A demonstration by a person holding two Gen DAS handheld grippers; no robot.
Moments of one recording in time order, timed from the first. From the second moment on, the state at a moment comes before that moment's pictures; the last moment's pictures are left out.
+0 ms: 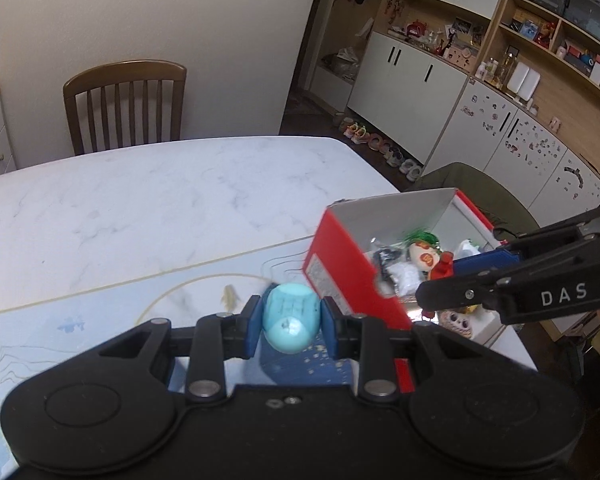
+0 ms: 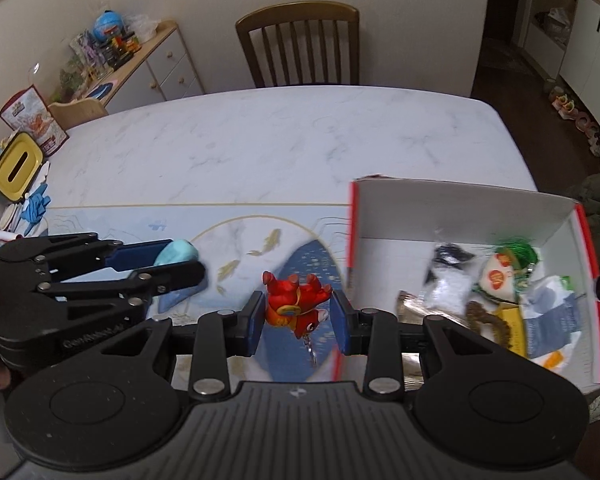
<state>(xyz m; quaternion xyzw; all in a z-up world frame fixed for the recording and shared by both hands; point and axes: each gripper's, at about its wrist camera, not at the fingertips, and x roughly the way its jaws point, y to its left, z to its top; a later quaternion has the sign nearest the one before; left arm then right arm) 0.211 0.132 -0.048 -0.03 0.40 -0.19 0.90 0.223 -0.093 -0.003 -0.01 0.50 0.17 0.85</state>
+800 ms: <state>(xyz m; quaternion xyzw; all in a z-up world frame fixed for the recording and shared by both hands) 0.253 -0.022 -0.061 0.05 0.42 -0.21 0.88 0.251 -0.257 -0.031 0.03 0.49 0.11 0.87</state>
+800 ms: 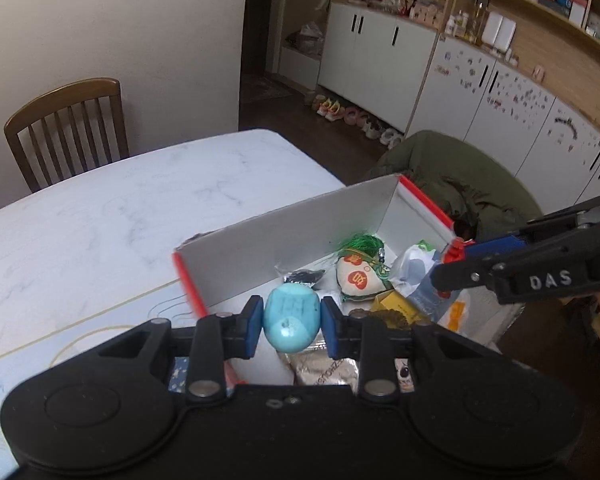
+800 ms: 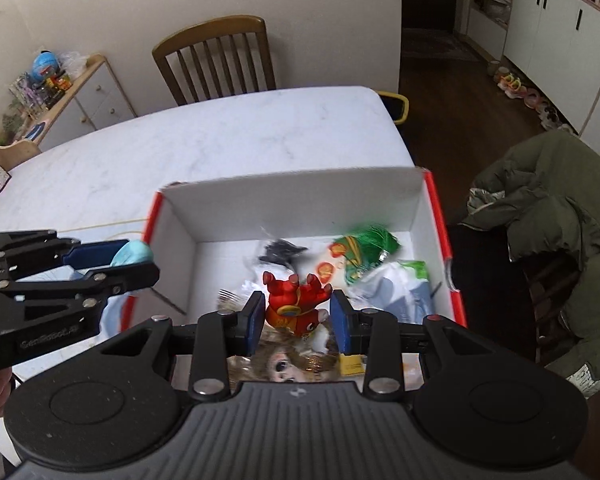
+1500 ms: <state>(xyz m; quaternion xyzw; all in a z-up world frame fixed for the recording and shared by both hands) 0.308 -0.095 -0.113 0.07 0.47 -0.18 0.86 0.260 -0.262 -0.086 0.00 0.52 0.15 0.84</state>
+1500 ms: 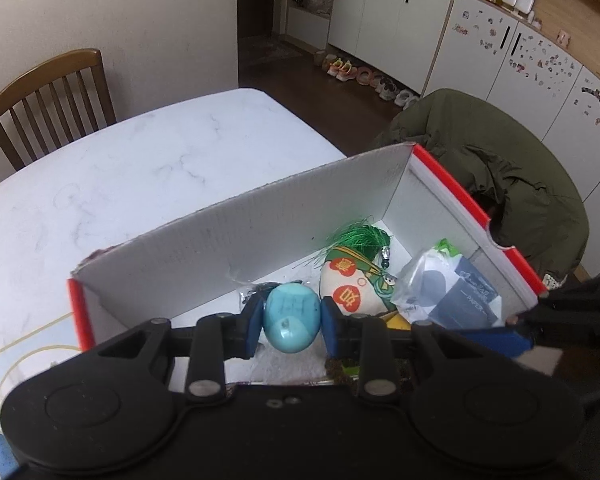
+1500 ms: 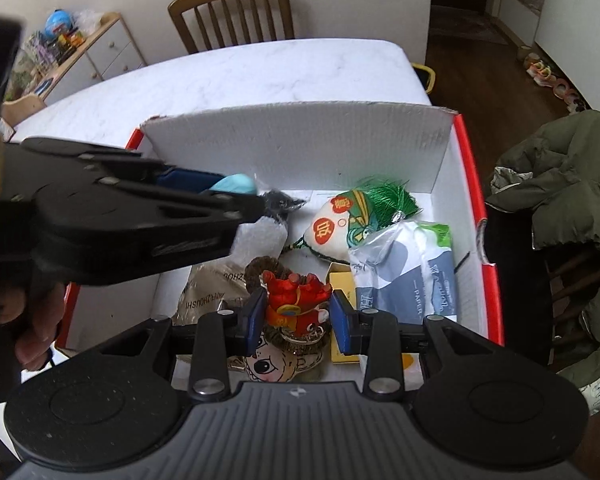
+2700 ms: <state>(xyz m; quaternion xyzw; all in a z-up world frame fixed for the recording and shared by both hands) 0.328 -0.110 -0.155 0.08 0.52 -0.18 0.83 0.266 -0.247 -0.110 -0.03 0.54 0.17 0.82</state>
